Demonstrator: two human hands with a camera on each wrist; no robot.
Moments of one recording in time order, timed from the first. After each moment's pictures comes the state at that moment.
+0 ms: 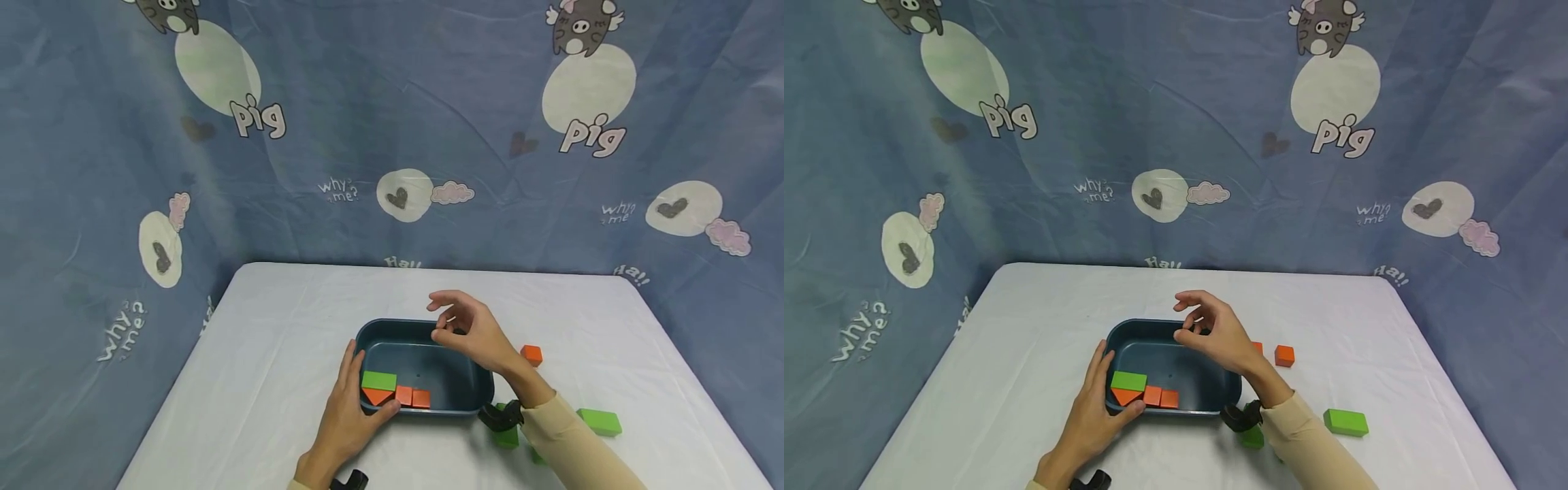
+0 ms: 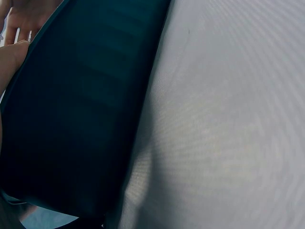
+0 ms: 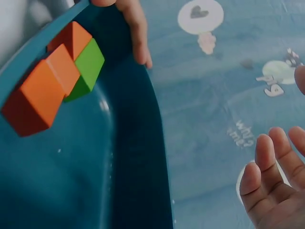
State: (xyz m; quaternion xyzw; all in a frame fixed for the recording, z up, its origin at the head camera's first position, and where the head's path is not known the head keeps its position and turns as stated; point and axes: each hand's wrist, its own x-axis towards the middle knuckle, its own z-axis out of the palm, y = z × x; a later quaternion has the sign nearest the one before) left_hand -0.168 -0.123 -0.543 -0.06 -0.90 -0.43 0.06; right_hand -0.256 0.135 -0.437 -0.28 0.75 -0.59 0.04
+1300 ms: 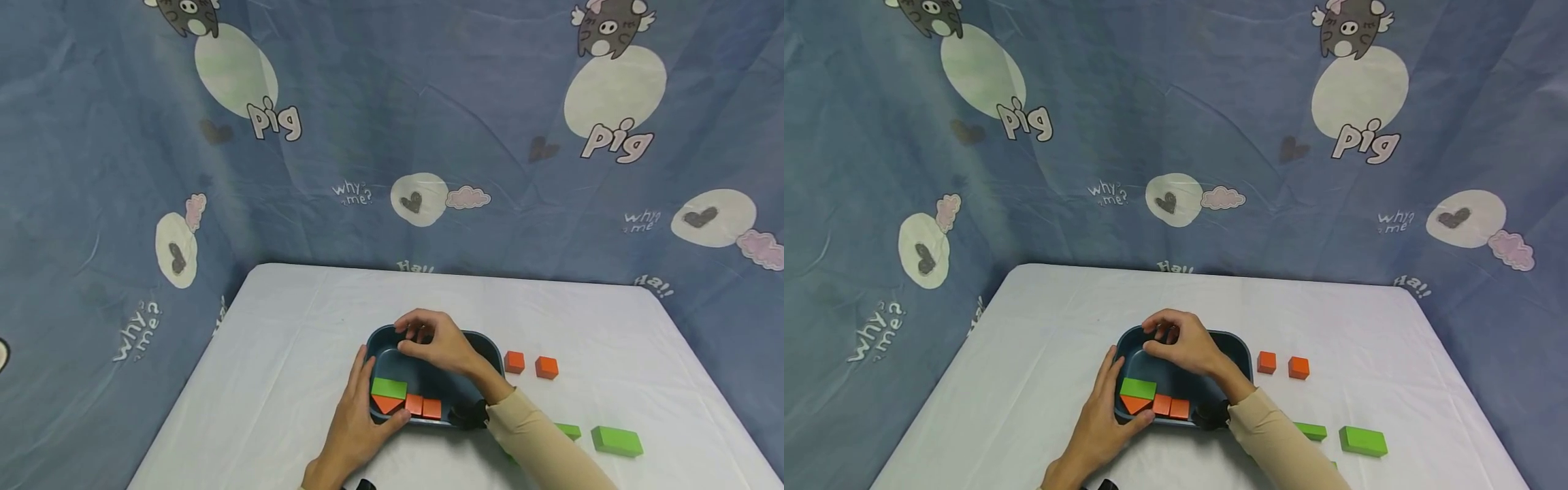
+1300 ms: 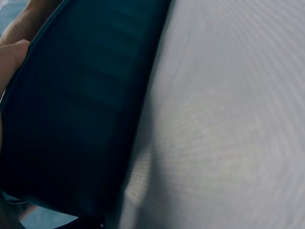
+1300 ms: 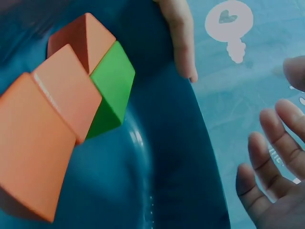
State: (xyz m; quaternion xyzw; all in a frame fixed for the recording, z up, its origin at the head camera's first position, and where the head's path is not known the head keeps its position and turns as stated) left_hand -0.167 -0.127 -0.543 -0.06 -0.90 -0.44 0.06; right_hand -0.286 0.072 -0.480 -0.35 0.76 -0.54 0.05
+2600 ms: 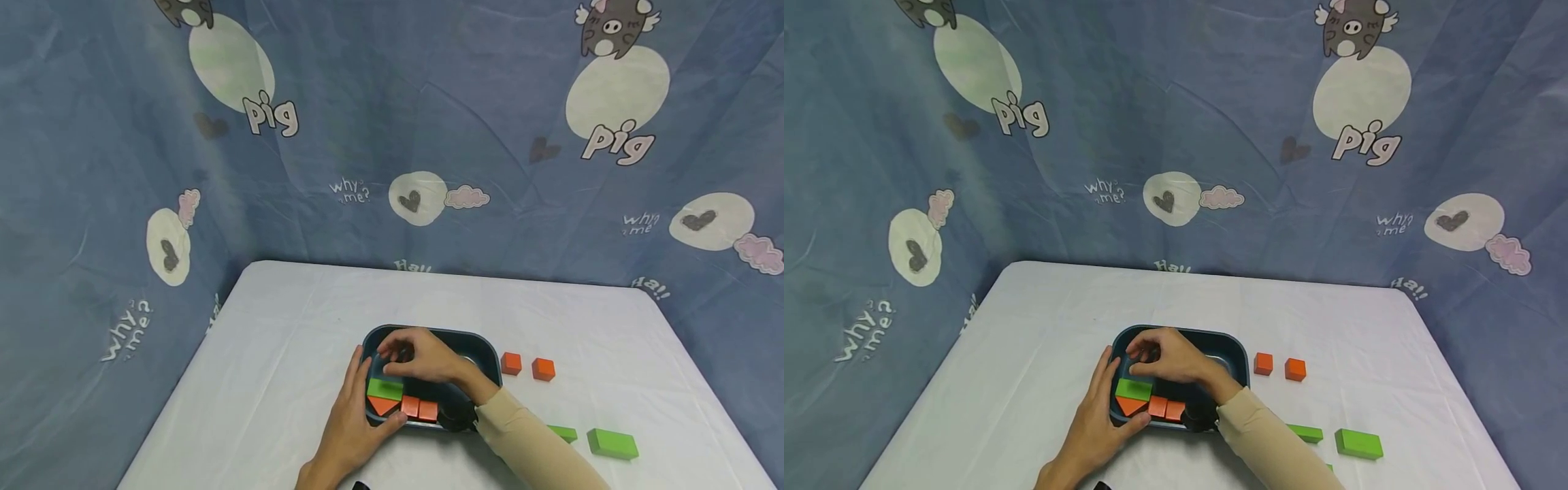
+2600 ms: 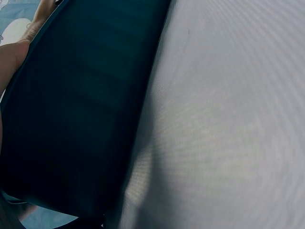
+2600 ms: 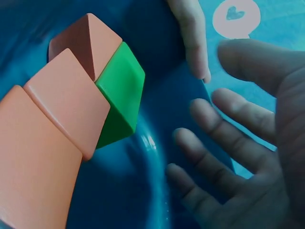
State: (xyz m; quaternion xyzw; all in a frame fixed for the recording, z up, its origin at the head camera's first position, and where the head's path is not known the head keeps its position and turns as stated) left_hand -0.168 -0.129 -0.545 -0.09 -0.90 -0.43 0.09; right_hand -0.289 0.056 -0.496 -0.37 0.79 -0.45 0.17
